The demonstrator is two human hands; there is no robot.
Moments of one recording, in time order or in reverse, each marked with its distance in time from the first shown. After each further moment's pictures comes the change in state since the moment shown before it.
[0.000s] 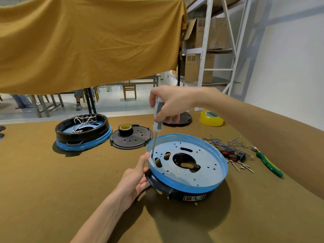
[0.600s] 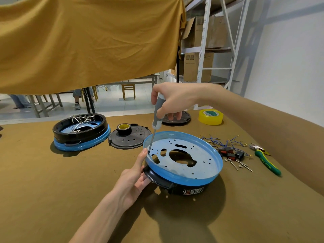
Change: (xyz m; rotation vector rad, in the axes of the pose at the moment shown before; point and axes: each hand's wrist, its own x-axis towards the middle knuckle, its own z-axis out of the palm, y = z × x) left_hand -0.005 0.002 0.006 -0.215 0.022 0.011; right_hand -0.006 0.004 -0.007 0.013 0.016 -0.005
